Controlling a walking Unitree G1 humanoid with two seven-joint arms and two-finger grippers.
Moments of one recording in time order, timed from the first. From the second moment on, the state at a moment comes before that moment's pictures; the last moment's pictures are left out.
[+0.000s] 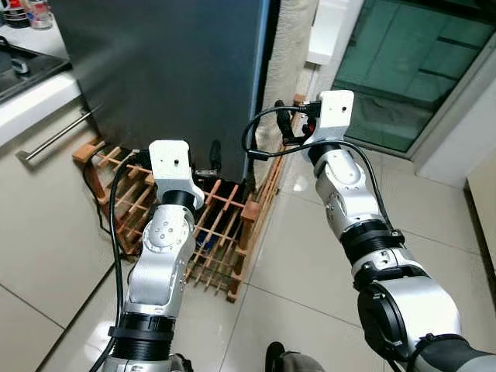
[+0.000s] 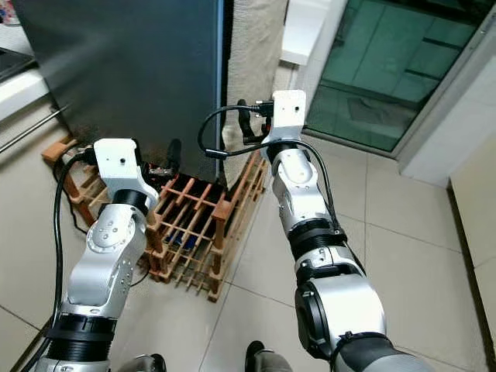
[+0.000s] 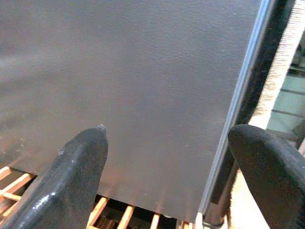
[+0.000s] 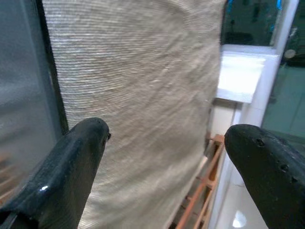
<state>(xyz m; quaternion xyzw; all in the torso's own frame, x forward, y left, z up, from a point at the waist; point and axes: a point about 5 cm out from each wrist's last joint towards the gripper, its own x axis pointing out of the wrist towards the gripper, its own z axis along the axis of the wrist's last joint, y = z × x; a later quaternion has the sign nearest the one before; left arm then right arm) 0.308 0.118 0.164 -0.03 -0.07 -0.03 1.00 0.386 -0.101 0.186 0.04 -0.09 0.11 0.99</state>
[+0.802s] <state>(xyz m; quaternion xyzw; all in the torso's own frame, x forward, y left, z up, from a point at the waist) 0.311 0.100 0.189 -0.04 -0.10 -0.11 0.99 0.310 -0.173 0.154 -0.03 -0.09 -0.02 1.00</state>
